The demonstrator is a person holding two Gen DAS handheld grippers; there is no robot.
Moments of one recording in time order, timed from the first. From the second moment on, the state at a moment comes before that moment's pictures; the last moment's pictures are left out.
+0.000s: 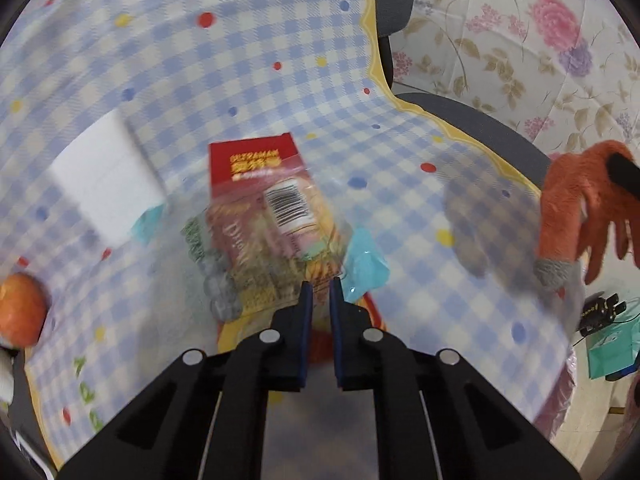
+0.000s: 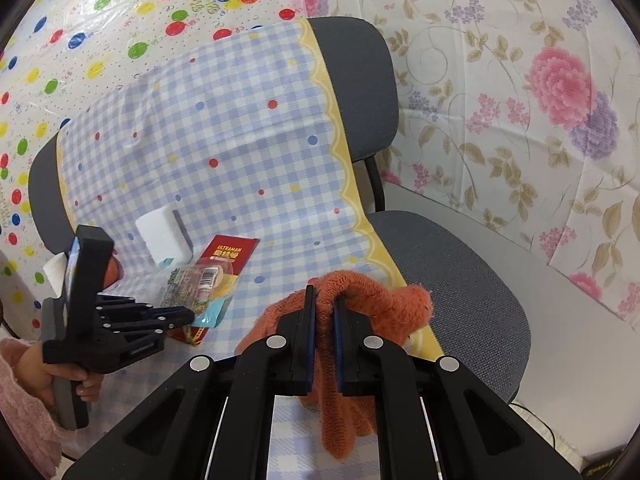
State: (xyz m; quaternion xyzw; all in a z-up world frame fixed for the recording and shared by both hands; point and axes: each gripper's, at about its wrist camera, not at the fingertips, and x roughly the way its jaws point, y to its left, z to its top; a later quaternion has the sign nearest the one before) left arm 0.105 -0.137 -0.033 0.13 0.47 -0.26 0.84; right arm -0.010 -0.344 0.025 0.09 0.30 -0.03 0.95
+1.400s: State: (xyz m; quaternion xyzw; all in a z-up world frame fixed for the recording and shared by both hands) left arm 0.012 -0.072 0.058 0.01 0.30 -0.28 0.91; right arm -0.061 -0.309 0.044 0.08 0.29 -0.03 0.95
